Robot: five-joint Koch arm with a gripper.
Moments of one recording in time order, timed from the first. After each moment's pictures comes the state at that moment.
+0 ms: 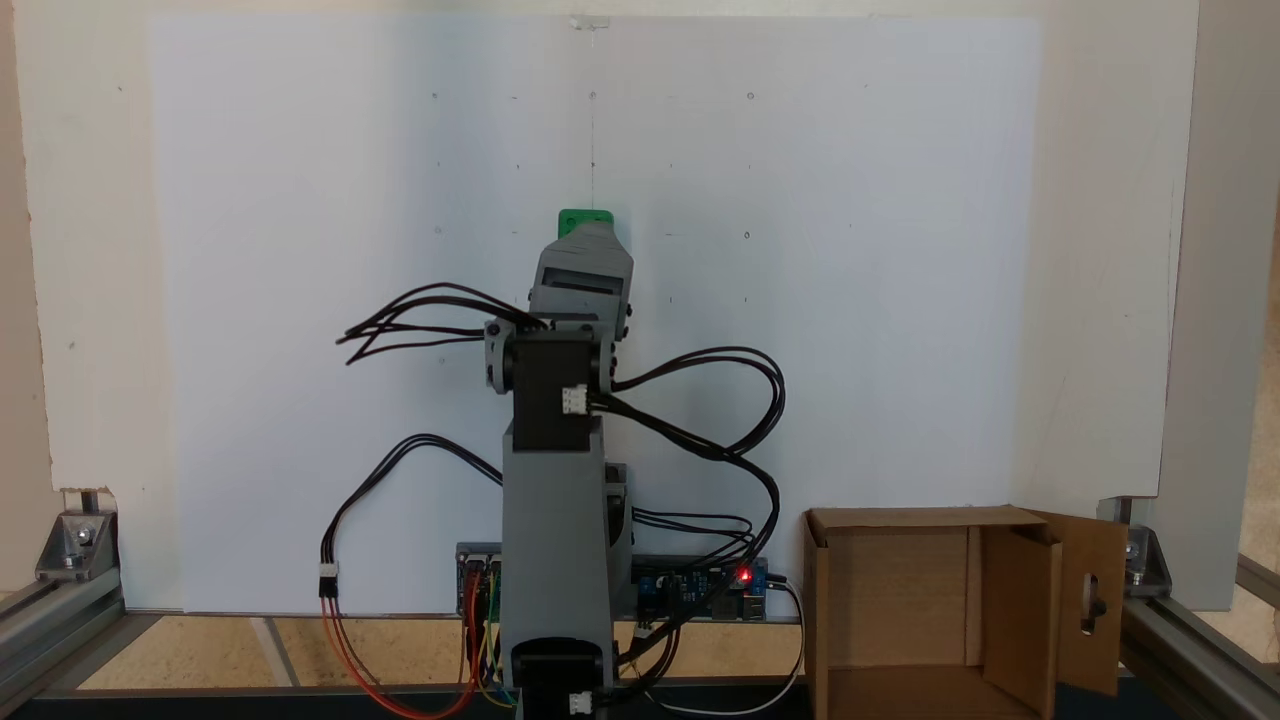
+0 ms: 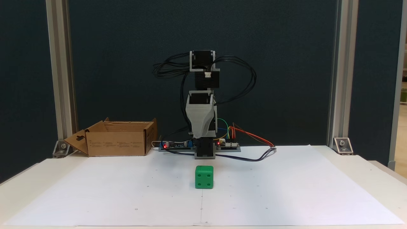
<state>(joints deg) -1.0 99.4 97.9 59.3 6.8</state>
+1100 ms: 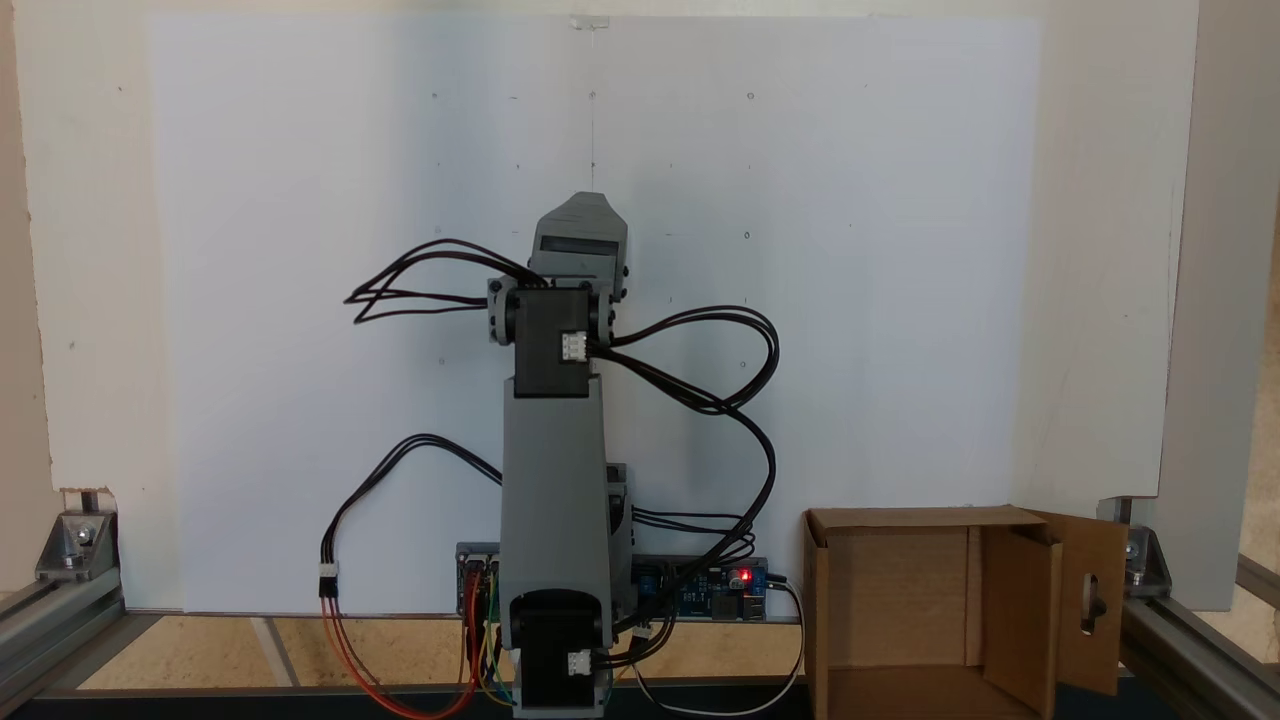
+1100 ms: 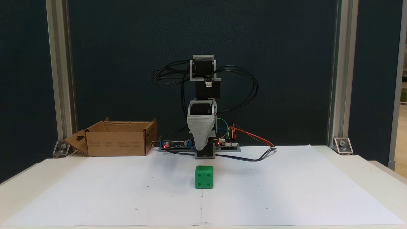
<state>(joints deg) -1.1 92.8 97.9 52.6 3.7</state>
